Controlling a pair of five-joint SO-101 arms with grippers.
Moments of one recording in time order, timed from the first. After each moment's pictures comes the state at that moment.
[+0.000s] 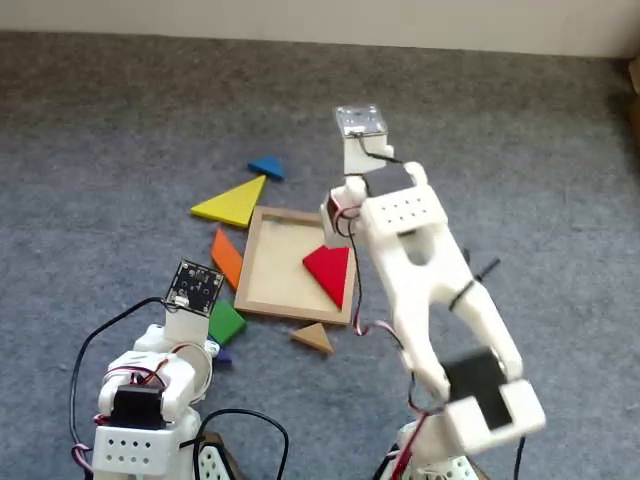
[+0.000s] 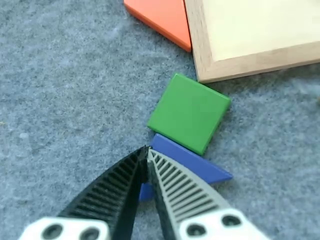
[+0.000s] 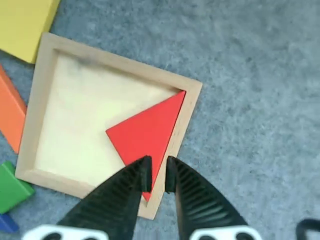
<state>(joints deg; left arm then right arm) -2.5 -102.4 96.0 75.5 -8.0 -23.8 0.5 9.0 70.8 -5.7</state>
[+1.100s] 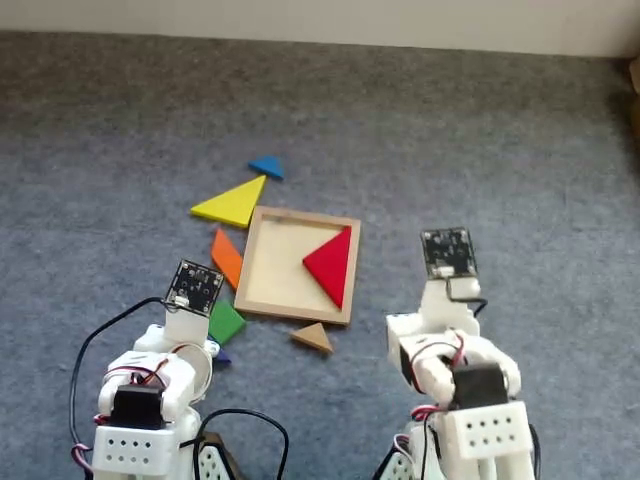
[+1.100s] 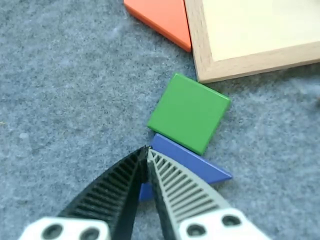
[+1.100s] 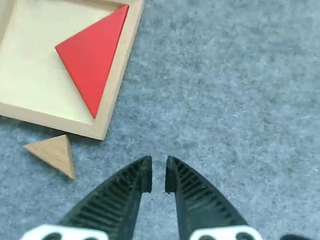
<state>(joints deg) -2.5 -102.4 96.0 75.5 -8.0 -12.5 -76.8 72.2 68.5 0.5</state>
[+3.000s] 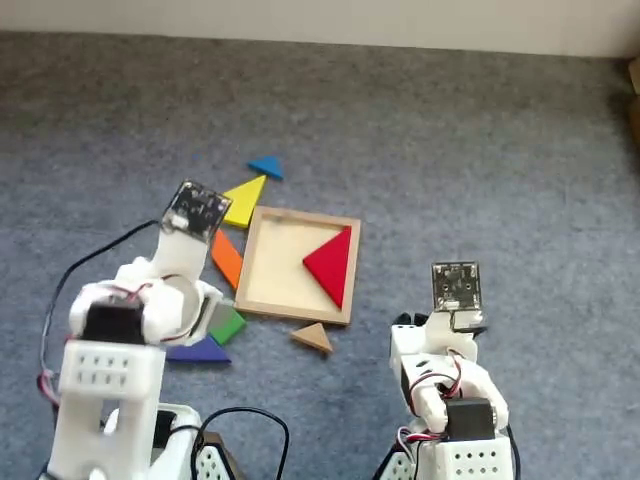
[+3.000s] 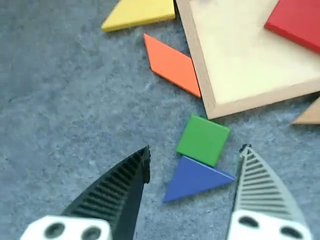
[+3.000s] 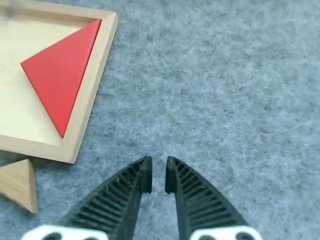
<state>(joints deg) -2.6 -55.6 53.2 75.5 -14.2 -8.4 -104.3 95.9 62.8 1.0</state>
